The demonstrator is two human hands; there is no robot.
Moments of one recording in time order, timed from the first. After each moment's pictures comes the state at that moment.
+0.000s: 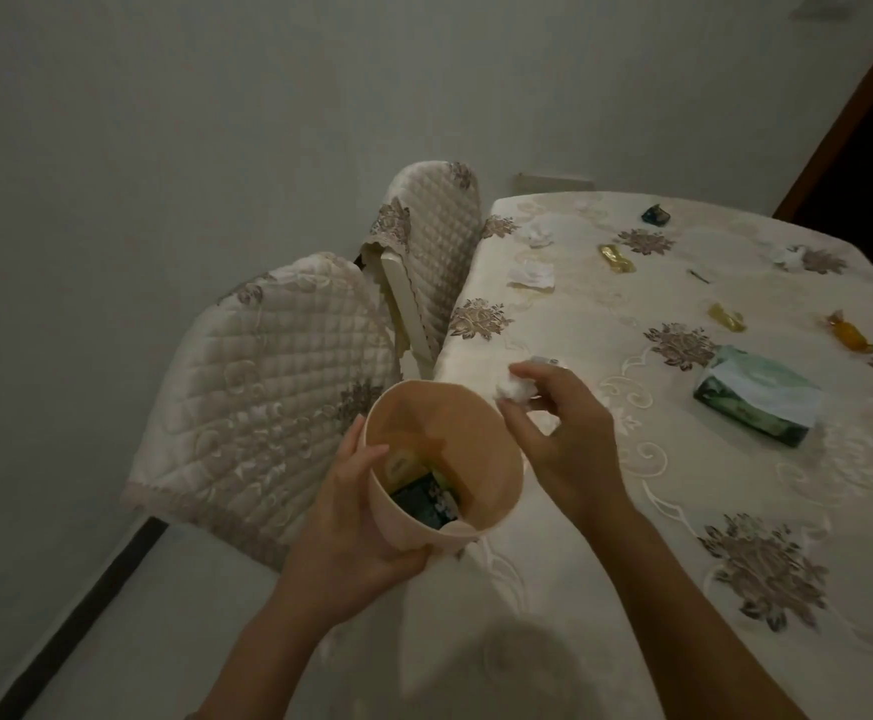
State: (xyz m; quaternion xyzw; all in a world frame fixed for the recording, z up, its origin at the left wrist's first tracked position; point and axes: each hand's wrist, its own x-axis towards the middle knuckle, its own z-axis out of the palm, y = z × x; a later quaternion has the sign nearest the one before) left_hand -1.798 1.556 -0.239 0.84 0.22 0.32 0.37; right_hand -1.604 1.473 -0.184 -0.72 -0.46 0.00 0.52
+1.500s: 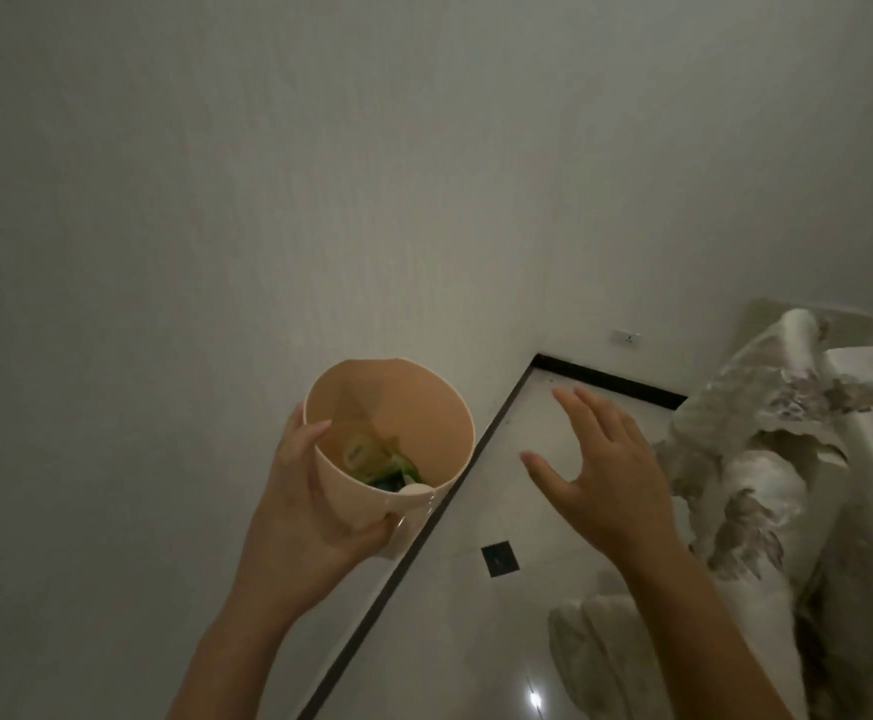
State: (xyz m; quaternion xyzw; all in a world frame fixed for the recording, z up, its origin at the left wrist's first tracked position) left_hand -2.088 2.026 -0.171 0.78 0.38 0.45 0.24; right_hand -1.843 1.957 -0.170 -0.77 -0.56 -0.07 0.30
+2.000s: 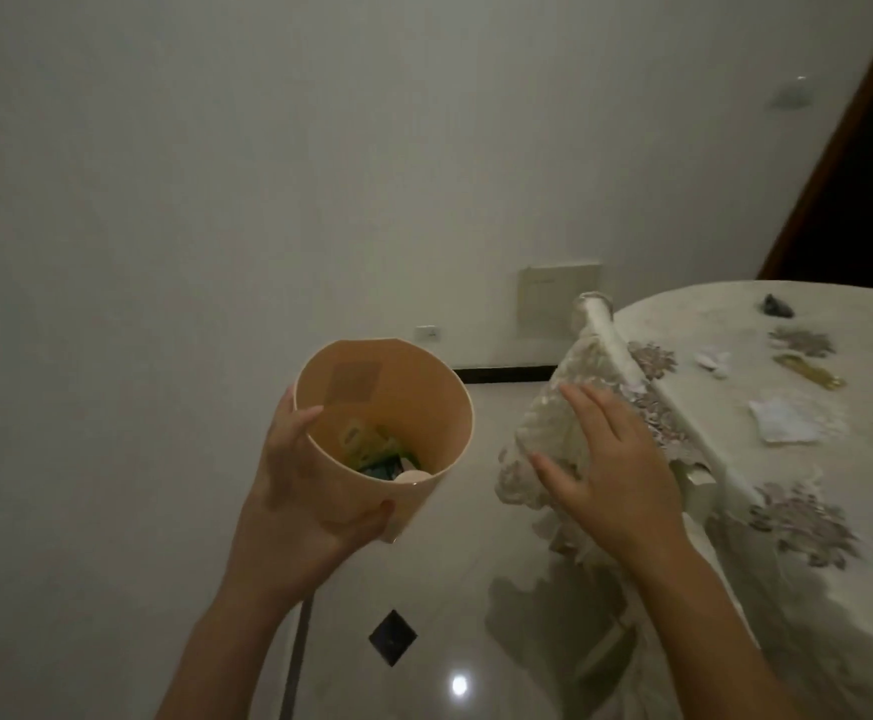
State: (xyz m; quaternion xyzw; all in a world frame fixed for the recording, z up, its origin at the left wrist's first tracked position) left_hand -1.827 2.241 -0.172 0.85 0.12 0.37 0.35; right_hand -1.663 2.035 -0.168 -0.90 -0.31 -0.14 0.27
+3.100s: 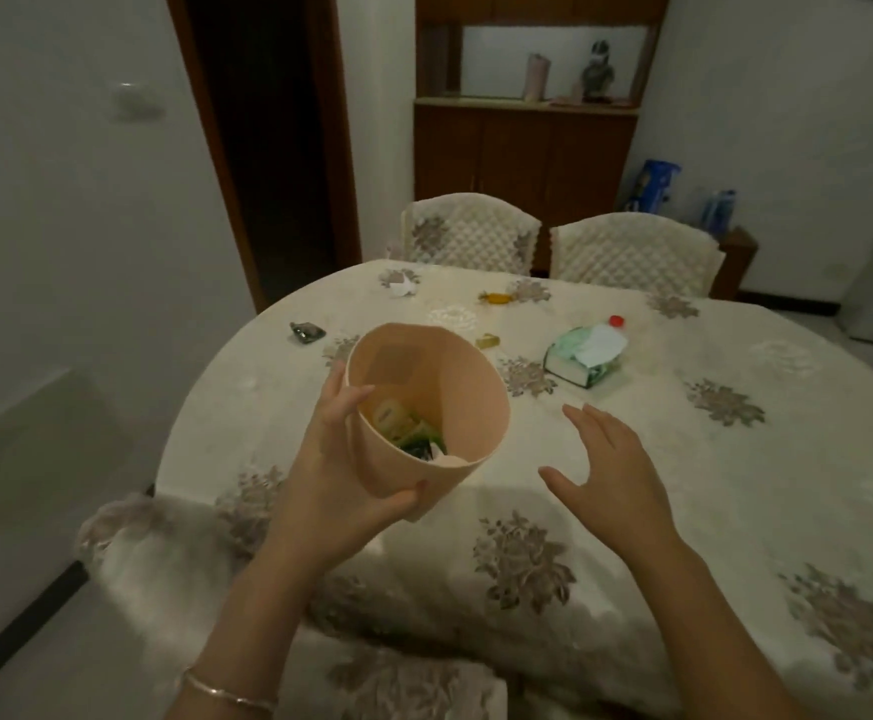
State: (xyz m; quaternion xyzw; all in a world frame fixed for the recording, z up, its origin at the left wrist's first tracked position) left_hand -1.325 2.064 -0.162 0.75 -0.44 0.08 0.49; right_hand -1.463 1.845 -0.186 -0.92 0.30 -0.18 0.18
